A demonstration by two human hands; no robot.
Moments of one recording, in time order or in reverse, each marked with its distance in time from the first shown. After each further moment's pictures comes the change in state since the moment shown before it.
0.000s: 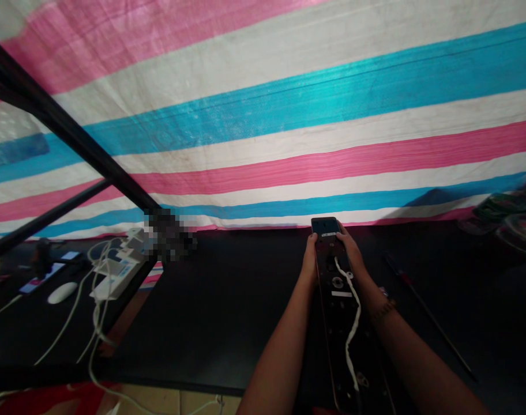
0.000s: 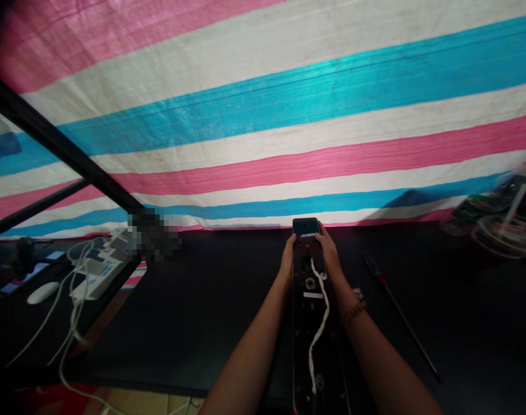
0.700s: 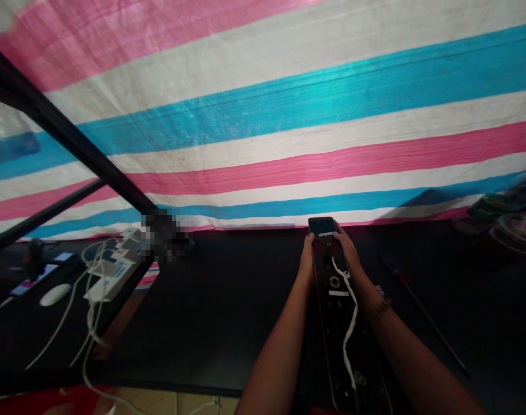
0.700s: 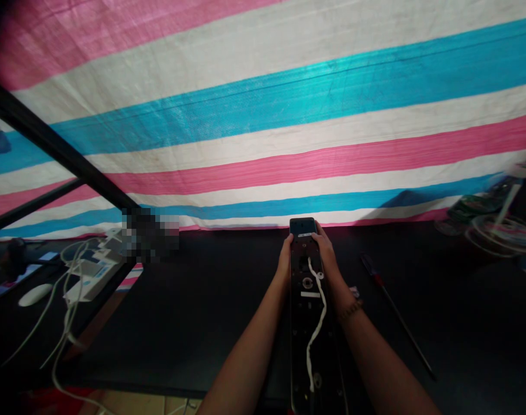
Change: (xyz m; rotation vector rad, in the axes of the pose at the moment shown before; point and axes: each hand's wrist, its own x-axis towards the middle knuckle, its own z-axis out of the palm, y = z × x) left_hand 0.000 0.001 0.002 -0.039 -0.016 -0.009; right_hand 0.007 0.006 -0.004 -0.040 -0.024 -0.017
